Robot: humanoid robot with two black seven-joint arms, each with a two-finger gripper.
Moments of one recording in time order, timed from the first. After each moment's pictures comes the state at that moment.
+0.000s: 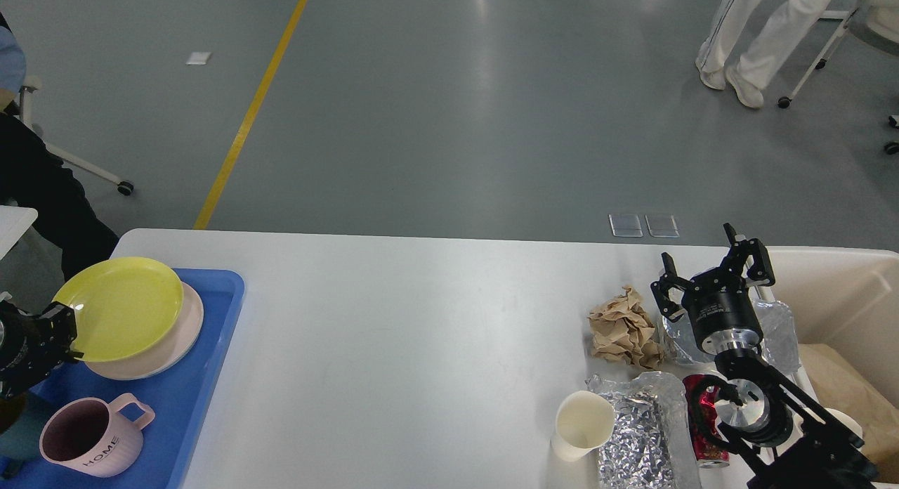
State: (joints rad) left arm -1.01 0.66 0.91 -0.40 -0.49 -0.58 0.21; right arm 0.27 -0.24 1.07 0.91 -0.17 0.15 0.47
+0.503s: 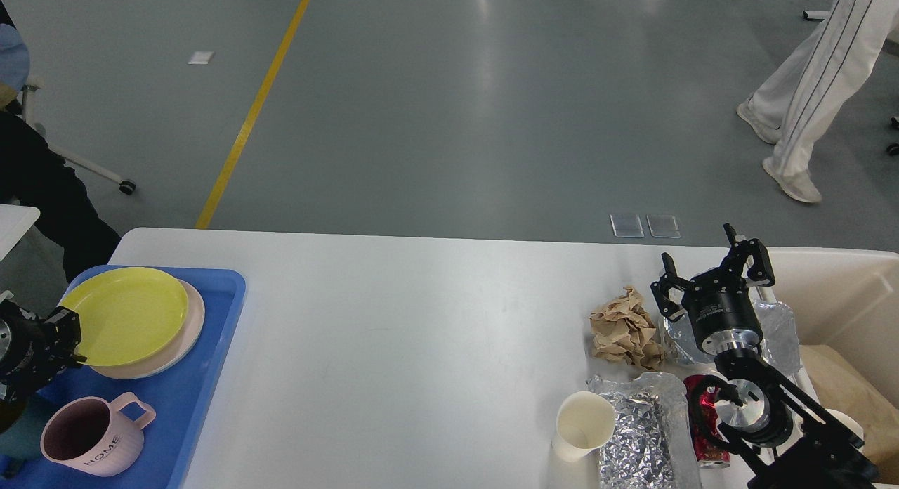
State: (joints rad) left arm -1.00 0.66 0.90 -0.40 -0.49 -0.56 0.21; right arm 0.27 -0.24 1.07 0.91 -0.17 0.15 0.47
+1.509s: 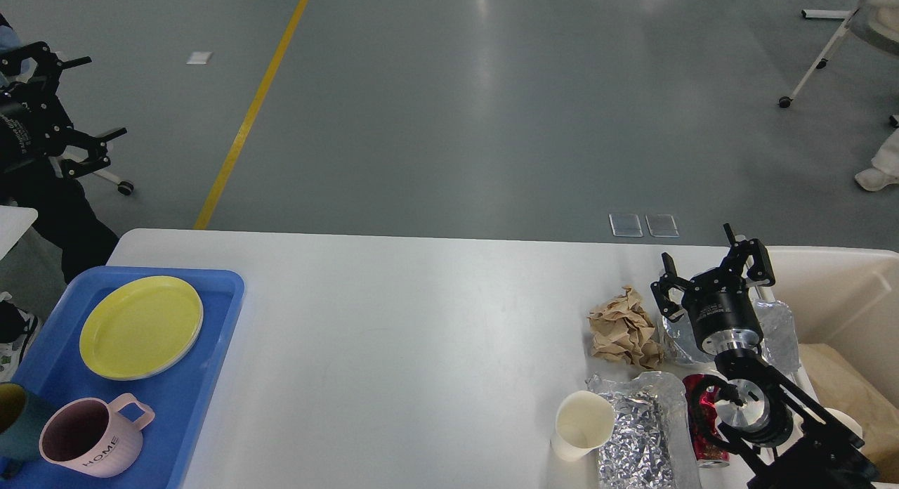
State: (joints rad) left arm -1.18 0.76 -0.03 -0.40 -0.48 -0.62 0.20; right arm 0.27 -0.24 1.07 0.91 -0.17 0.15 0.47
